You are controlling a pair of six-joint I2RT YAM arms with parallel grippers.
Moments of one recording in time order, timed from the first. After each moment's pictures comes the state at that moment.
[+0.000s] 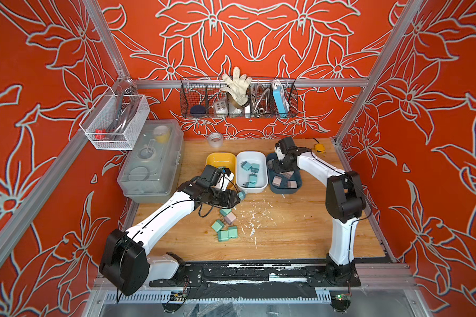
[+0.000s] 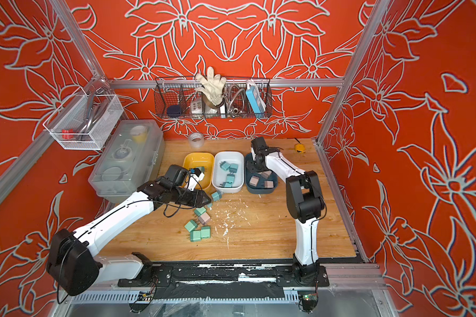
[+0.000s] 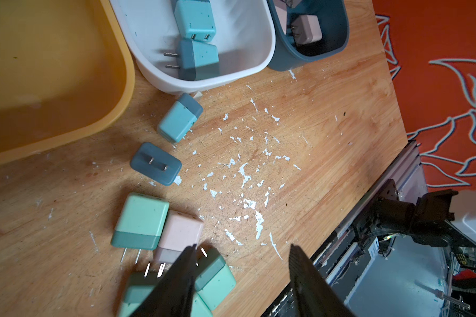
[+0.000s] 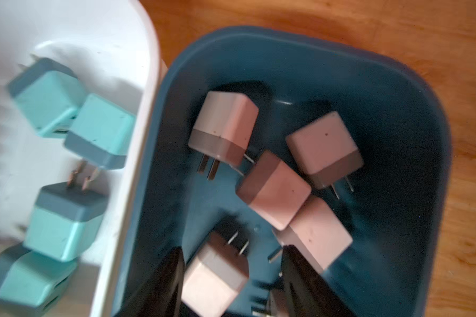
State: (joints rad) left arm -0.46 1.28 0.98 -0.64 0.41 -0.33; right arm 0.36 1.97 1.59 -0.67 0.03 0.09
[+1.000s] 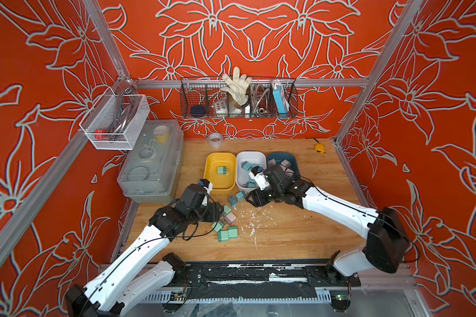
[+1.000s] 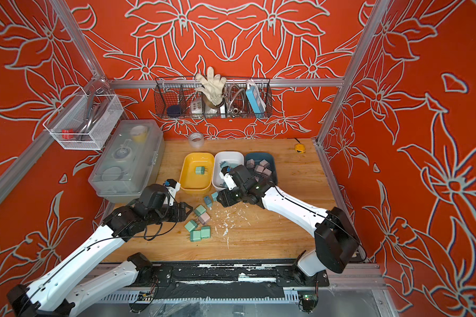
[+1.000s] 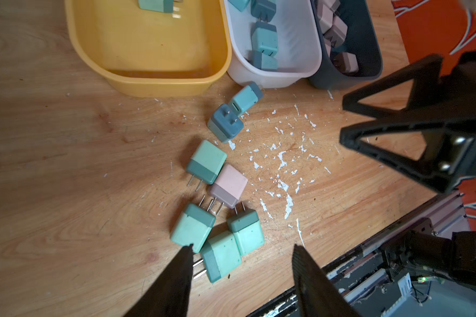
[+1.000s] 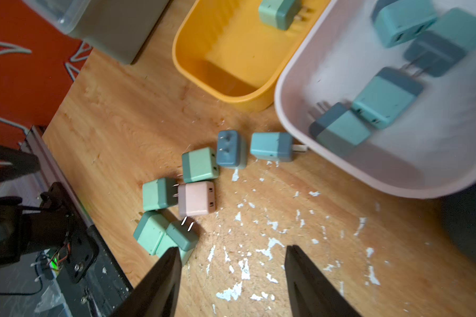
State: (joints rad) left arm -0.52 0.82 0.82 -0.82 0.08 -0.52; right arm 0.82 1.51 1.11 -0.45 -0.23 0.29
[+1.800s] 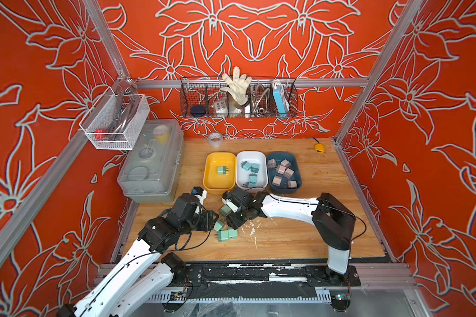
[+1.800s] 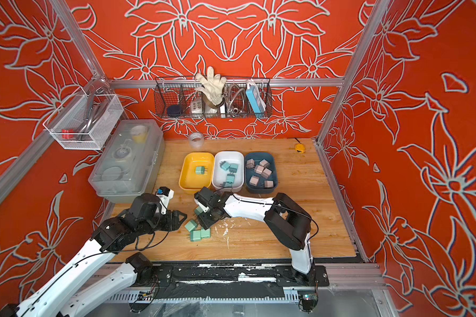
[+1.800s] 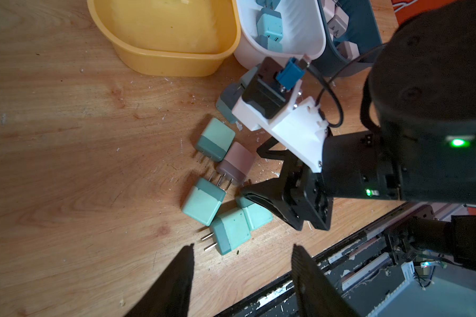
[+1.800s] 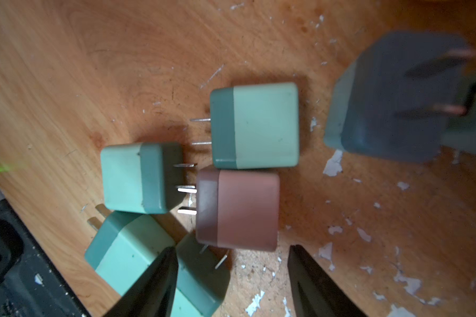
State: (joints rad) left arm -0.52 0.68 0.75 -0.88 0.10 -0.51; right arm 1.06 1.92 1.31 -0.52 -0.10 0.29
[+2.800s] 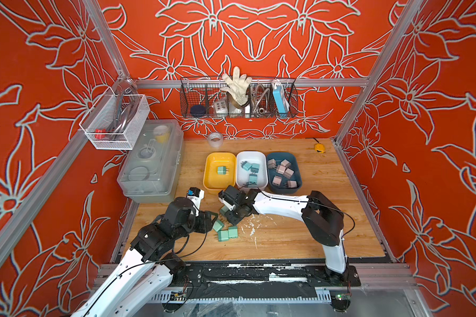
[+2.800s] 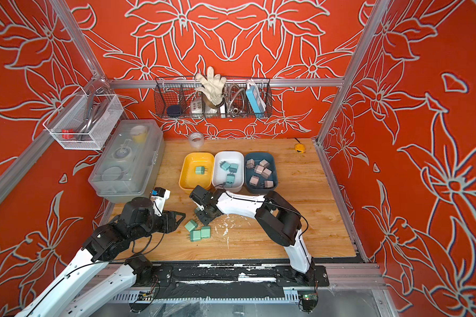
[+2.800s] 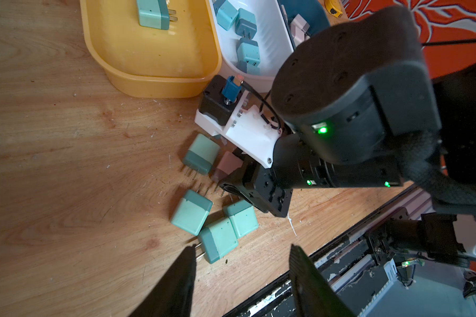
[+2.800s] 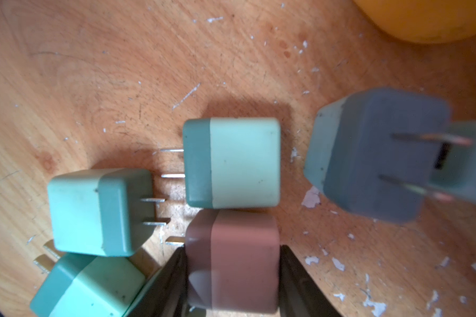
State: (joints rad) left arm -0.52 0.60 0.73 -0.84 0.12 -0.51; right arm 1.07 2.00 1.43 -0.62 -0.01 0.23
